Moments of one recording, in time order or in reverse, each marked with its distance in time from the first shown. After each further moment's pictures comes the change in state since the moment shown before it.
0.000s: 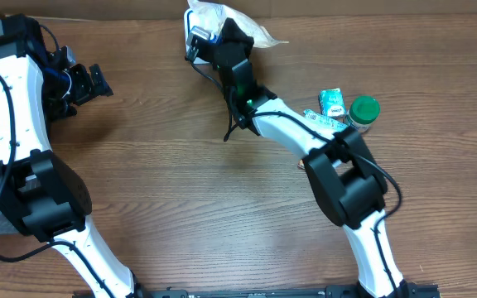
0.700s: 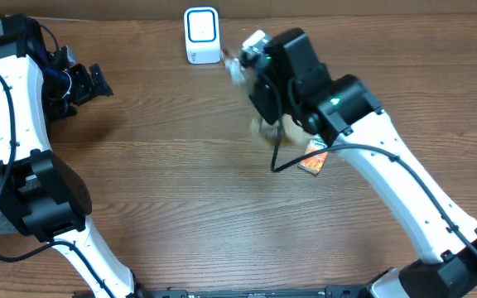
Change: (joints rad) left arm 0.000 0.000 0.000 0.000 -0.001 0.000; right arm -0.055 -0.618 0.008 -1.368 -0.531 0.997
